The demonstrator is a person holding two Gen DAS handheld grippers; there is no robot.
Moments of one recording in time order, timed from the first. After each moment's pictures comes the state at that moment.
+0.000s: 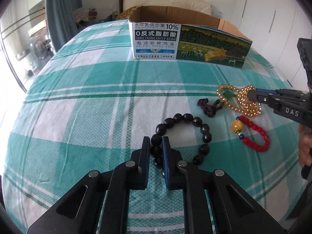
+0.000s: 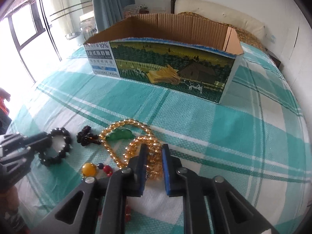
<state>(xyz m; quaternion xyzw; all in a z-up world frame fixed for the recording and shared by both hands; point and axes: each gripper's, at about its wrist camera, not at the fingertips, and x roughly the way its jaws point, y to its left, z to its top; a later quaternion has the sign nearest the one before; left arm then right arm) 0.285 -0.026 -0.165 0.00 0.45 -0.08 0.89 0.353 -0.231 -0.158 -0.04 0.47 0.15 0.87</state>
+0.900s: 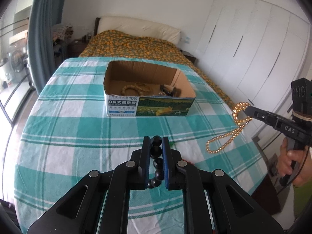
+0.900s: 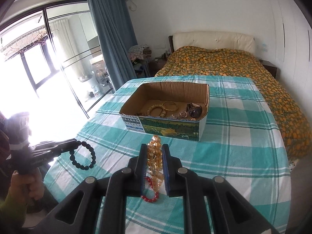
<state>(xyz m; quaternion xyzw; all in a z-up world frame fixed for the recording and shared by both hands) 0.264 -0.014 -0.019 -0.06 0.38 -0.20 0.90 0.280 -0.281 0.000 0.05 0.36 0.18 0.91</state>
